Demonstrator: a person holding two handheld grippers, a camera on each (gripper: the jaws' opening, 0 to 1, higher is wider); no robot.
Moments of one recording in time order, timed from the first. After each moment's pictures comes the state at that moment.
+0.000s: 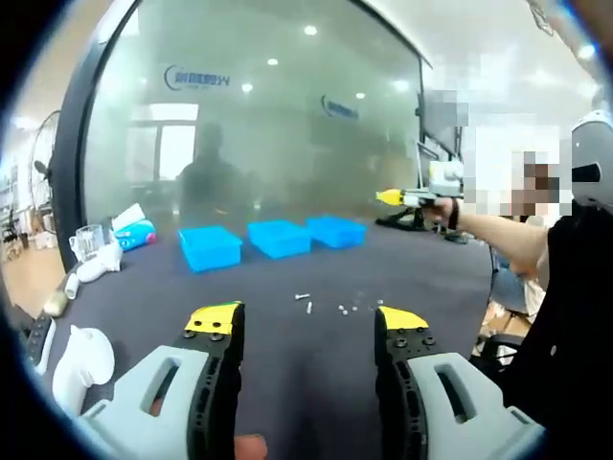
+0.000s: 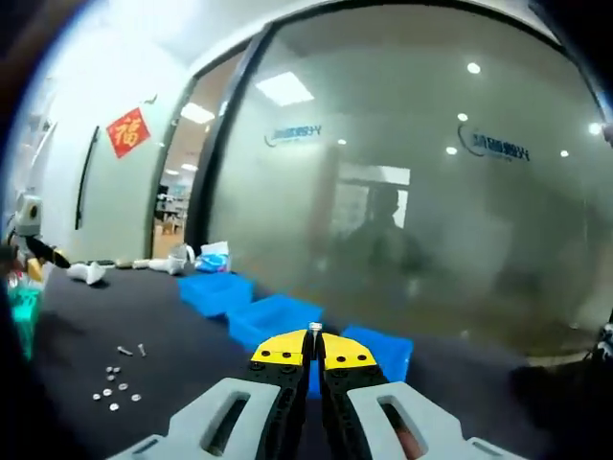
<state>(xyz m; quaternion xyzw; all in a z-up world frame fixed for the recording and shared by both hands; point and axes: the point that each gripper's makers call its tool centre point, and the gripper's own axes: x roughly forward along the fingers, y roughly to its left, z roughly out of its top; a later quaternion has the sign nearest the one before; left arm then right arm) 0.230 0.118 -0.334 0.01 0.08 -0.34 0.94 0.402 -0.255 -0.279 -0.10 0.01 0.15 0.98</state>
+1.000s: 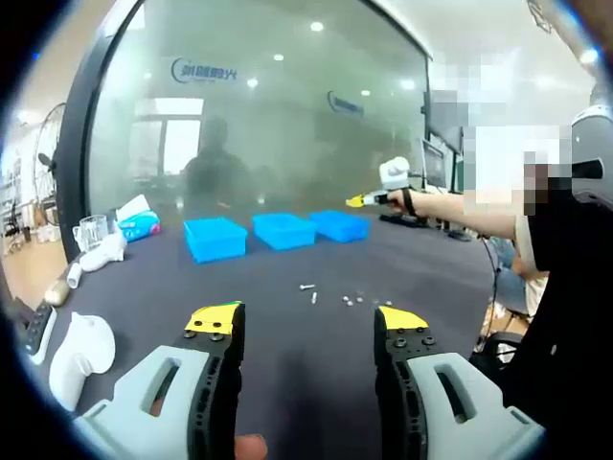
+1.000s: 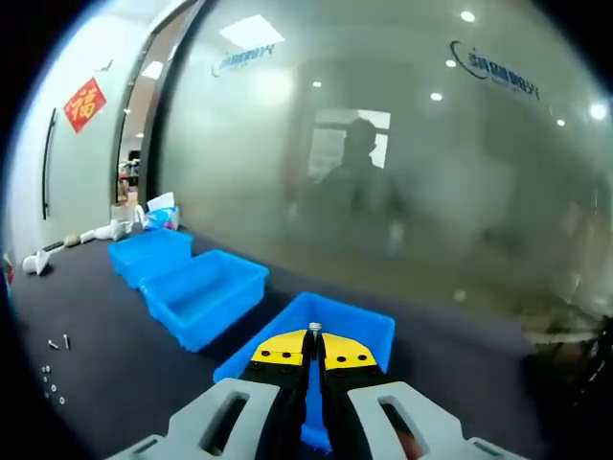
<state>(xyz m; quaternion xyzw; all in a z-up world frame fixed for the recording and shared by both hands) 0.231 0.124 -0.344 0.00 0.09 -0.33 0.94 0.501 -0.285 -0.335 -0.10 0.13 0.11 0.98</state>
